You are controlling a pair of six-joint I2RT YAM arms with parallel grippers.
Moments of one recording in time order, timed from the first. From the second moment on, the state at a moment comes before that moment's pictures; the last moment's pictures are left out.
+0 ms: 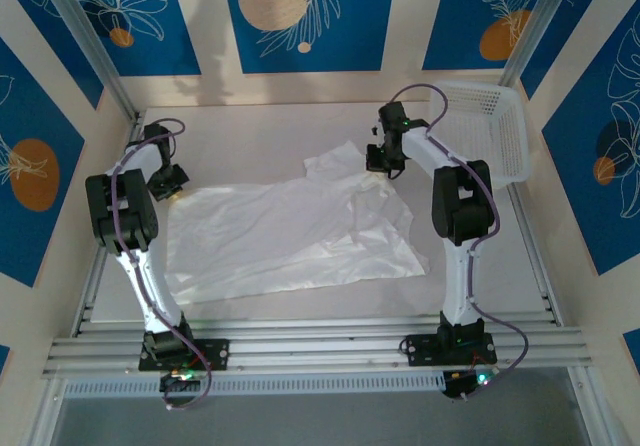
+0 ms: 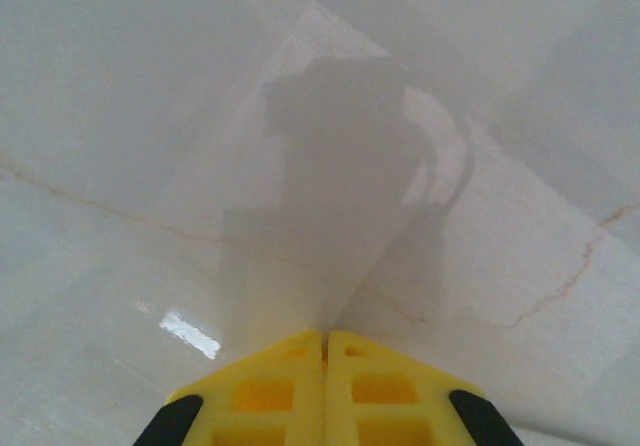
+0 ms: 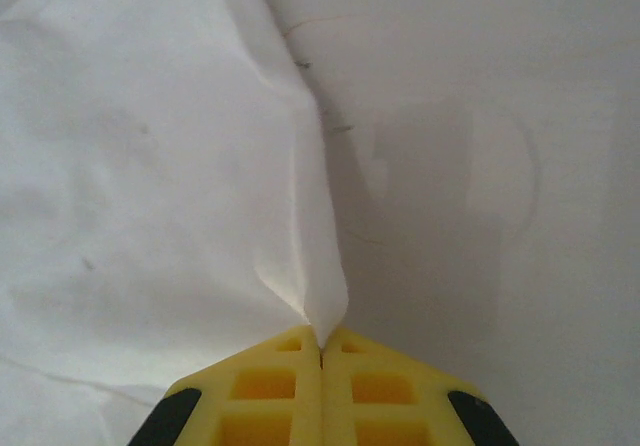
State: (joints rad) left arm 0.19 2.12 1.56 -0.79 -0.12 -0.44; right arm 0.21 2.17 1.74 -0.77 -0.15 0.23
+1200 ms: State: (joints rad) left arm 0.22 1.50 0.97 -0.64 -0.05 -0.54; right arm 0.09 1.66 1.22 -0.61 -0.29 0.36
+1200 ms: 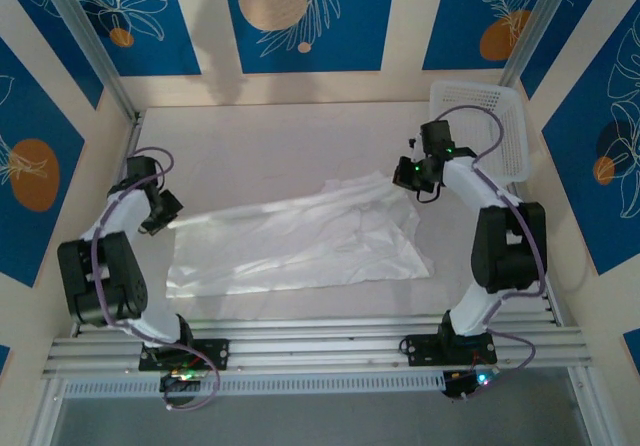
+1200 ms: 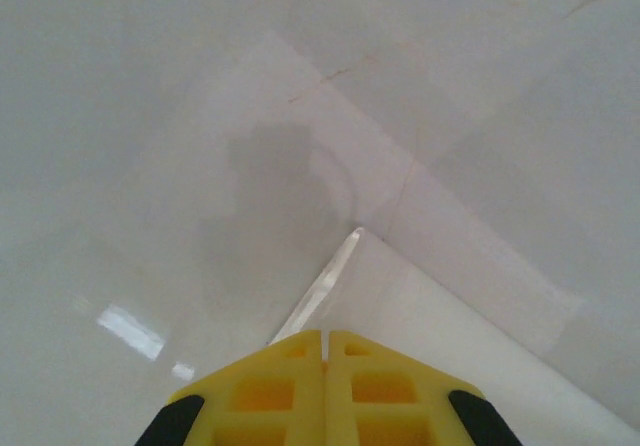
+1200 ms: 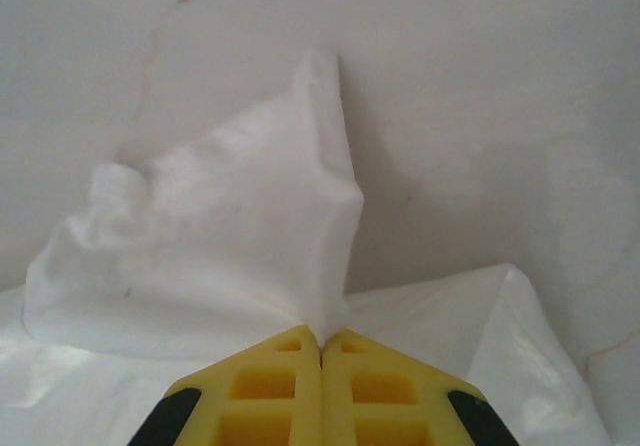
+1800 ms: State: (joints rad) left arm 0.22 1.20 0.59 -0.58 -0.15 -0.69; right arm 0.06 1.29 0.60 -0.41 -0.27 0.58
